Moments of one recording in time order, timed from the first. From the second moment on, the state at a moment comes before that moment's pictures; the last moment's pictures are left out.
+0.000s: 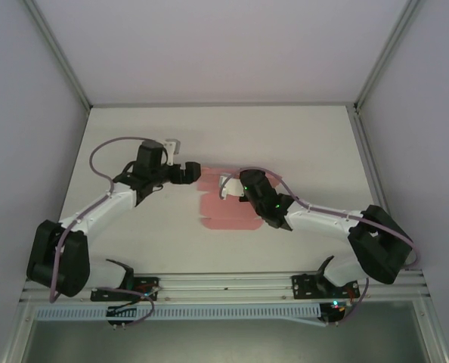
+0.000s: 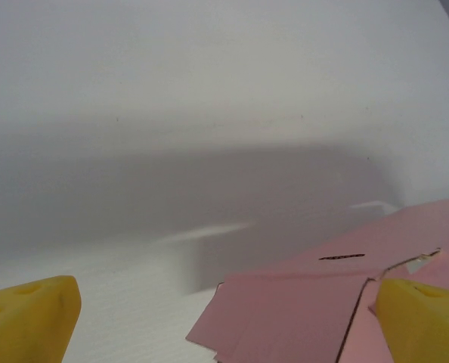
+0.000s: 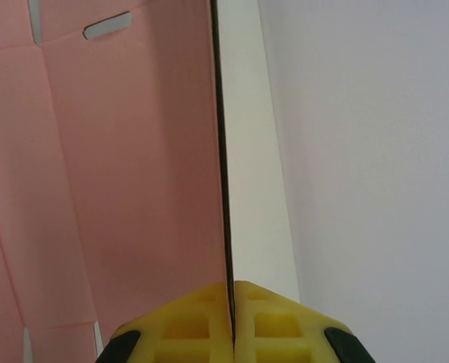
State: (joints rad) left arm -0.43 1.35 0.84 -0.17 0.21 -0.32; right arm 0.87 1.42 0.73 0.20 0.46 -1.01
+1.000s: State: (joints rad) left arm -0.43 1.20 0.63 0.02 0.25 -0.37; right arm 0.81 1.34 0.78 0.05 0.32 -0.77
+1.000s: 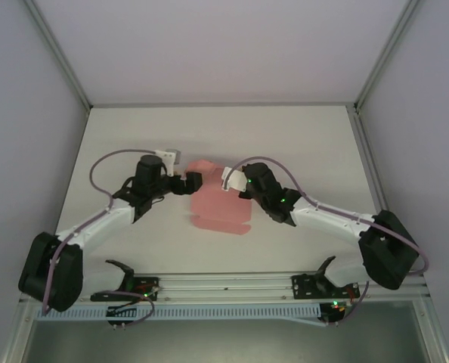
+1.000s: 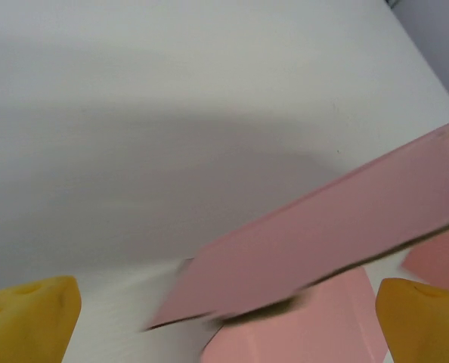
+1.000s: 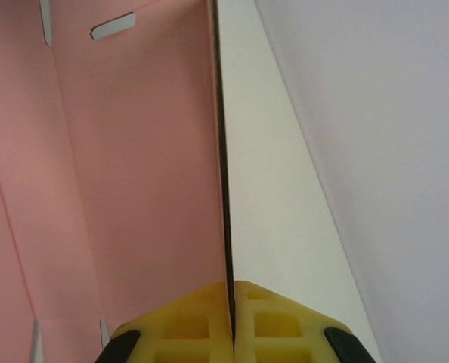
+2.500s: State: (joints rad) left arm -0.65 1.16 0.48 0.36 0.20 -0.07; right arm 0.60 1.33 0.86 -0.15 -0.03 -0.46
